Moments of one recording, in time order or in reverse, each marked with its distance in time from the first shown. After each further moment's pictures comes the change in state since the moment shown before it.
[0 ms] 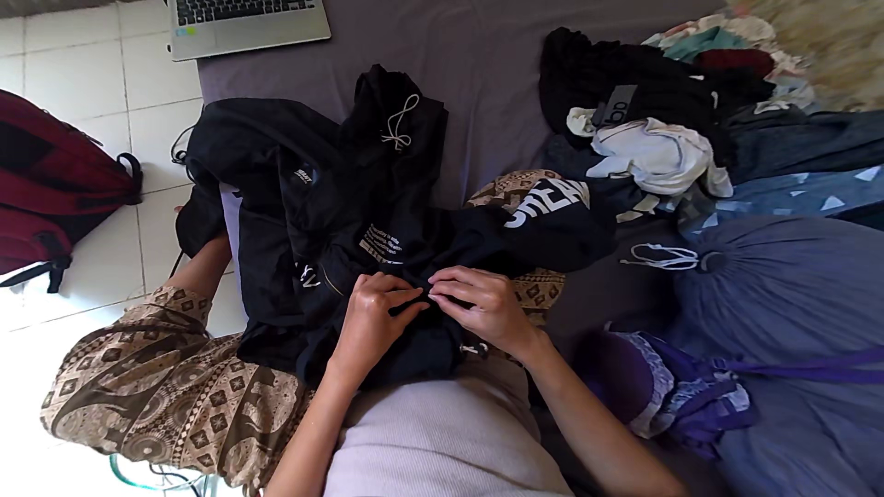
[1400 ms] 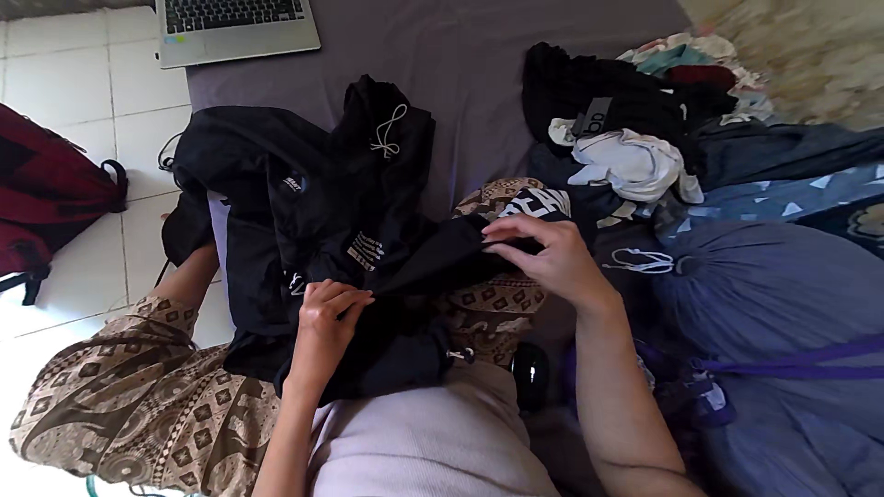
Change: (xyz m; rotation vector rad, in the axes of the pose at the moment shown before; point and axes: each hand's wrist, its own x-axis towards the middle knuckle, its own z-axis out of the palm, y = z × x) left_hand -0.012 -0.016 -0.030 0.097 0.159 -0.041; right_hand 0.033 0.037 -0.090 -0.022 -0.043 0.167
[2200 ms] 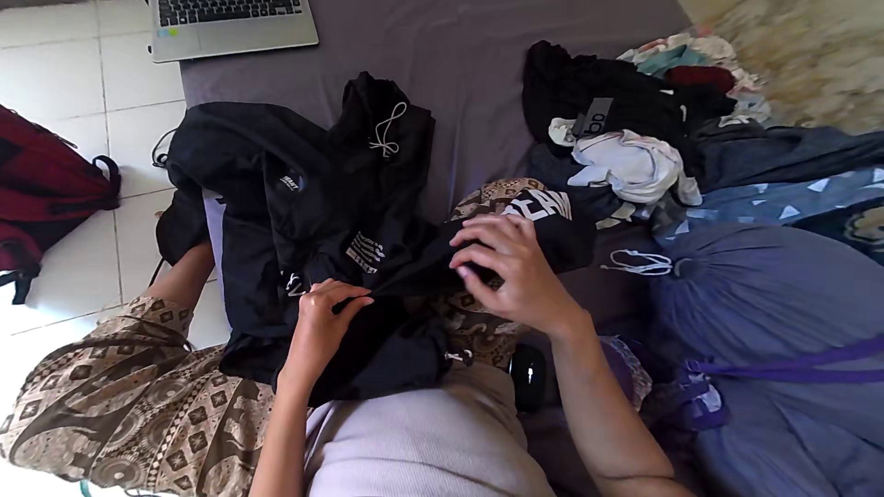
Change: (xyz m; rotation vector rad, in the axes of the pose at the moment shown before) left_hand 0.005 -0.008 -0.001 -0.104 -0.122 -0.109; right_hand -0.001 -0.022 0.032 -0.242 -0.058 -0.145
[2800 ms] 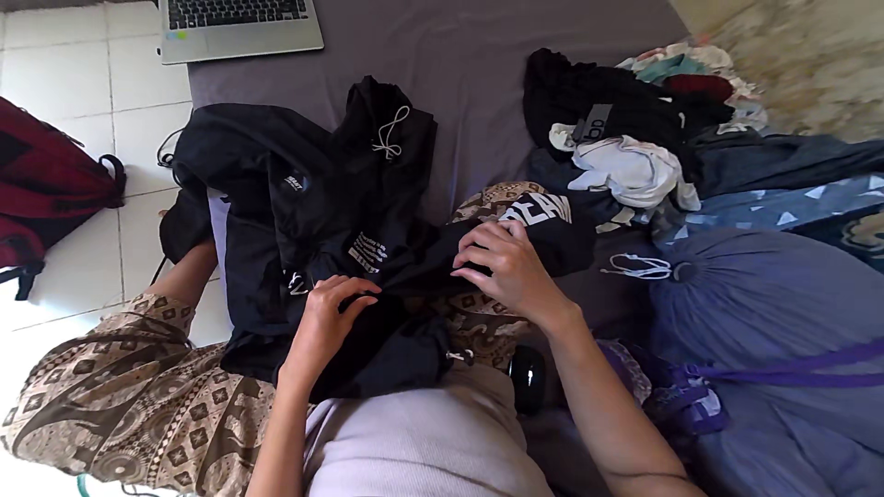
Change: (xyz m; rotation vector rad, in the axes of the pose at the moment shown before) left_hand 0.004 0.000 -0.002 -0.025 -0.069 0.046; right_hand -0.002 0.015 0.010 -0.038 -0.039 -0.008
